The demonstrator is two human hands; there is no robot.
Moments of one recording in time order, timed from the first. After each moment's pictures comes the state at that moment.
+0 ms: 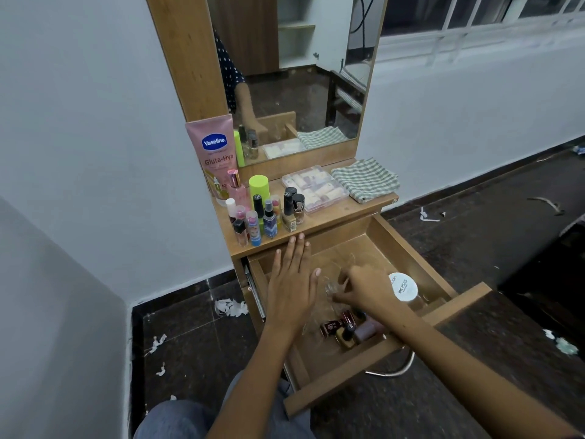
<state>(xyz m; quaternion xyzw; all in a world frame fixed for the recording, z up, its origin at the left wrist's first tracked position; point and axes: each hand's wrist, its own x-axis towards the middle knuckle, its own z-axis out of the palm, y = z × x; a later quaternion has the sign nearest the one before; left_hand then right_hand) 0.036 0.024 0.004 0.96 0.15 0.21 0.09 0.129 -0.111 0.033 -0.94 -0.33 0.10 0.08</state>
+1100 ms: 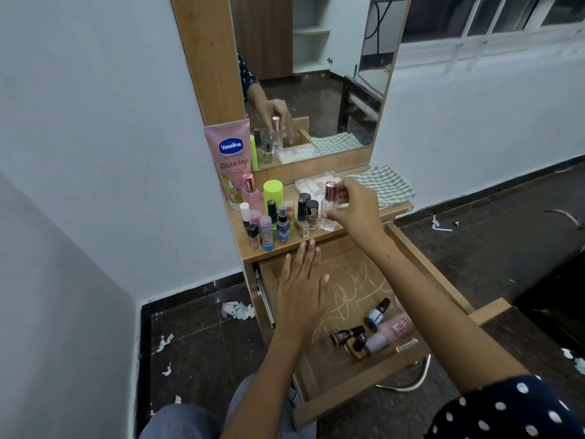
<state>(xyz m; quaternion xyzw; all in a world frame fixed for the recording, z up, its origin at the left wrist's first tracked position) 0.036 0.025 0.004 0.95 0.16 0.23 0.10 0.179 -0.027 0.120 -0.85 -0.30 -0.04 0.43</state>
